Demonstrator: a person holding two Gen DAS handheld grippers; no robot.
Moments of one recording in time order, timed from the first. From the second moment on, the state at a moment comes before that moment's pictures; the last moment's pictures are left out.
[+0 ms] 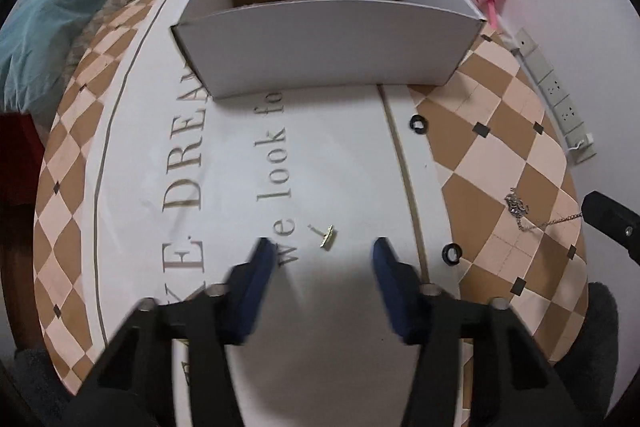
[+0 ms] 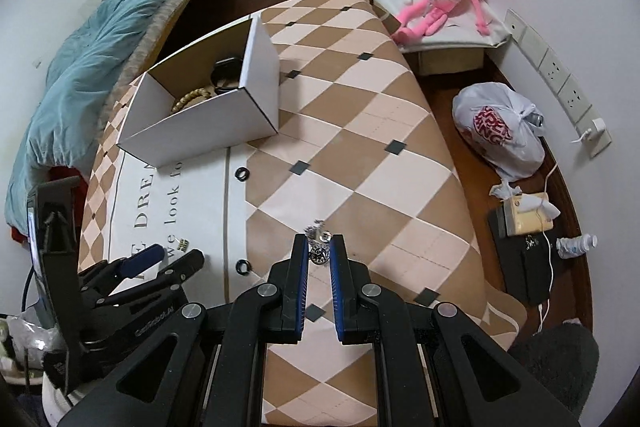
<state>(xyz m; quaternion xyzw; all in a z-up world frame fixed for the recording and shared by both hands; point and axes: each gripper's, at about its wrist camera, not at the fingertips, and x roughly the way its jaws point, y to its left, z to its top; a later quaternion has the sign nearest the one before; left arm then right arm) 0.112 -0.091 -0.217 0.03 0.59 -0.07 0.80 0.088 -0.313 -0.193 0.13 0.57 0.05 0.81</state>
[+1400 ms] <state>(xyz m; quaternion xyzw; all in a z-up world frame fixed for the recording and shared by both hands) 0.118 -0.067 -0.204 0.01 0.58 -0.06 0.81 0.102 -0.298 -0.141 0.14 0.53 0.09 0.83</state>
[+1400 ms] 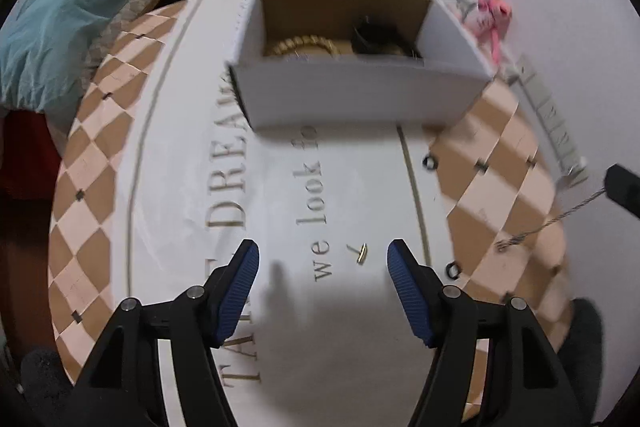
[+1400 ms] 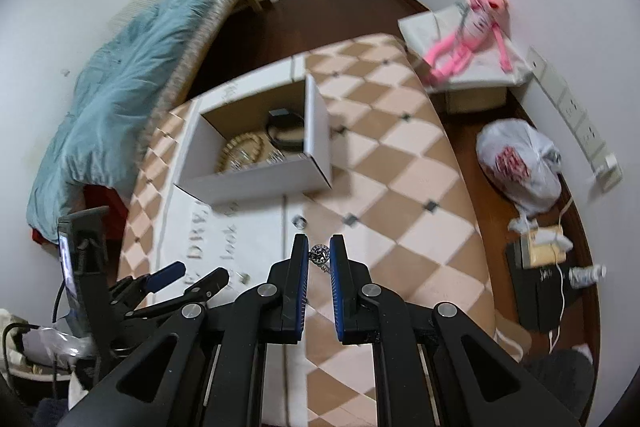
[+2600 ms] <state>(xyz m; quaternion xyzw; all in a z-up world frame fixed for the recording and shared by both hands) 0.126 -0.019 -0.089 -0.09 0.50 -0.10 0.86 0.118 -0.291 -0.078 0.17 0.48 0.13 0.85</state>
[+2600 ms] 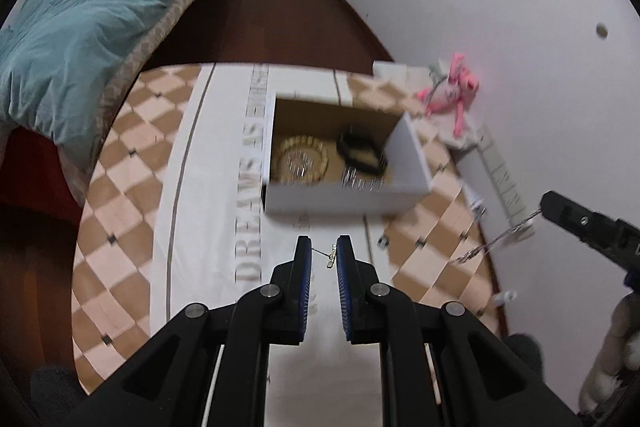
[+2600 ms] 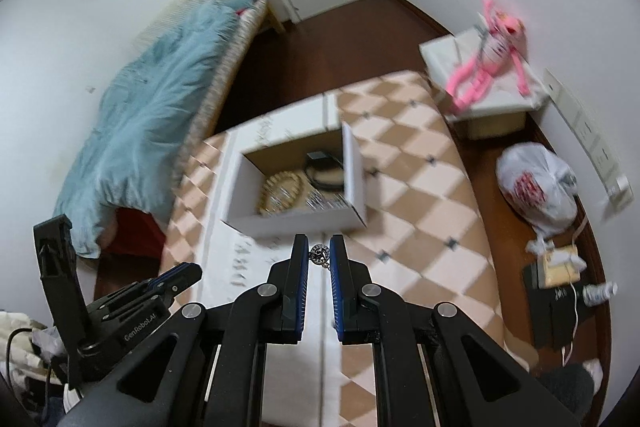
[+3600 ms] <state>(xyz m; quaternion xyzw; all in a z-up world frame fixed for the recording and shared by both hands) 0.298 -0.031 -0.139 -0.09 0.60 -0.09 0.79 0.315 -0.216 -0.130 0.04 0.57 0.11 0.81</state>
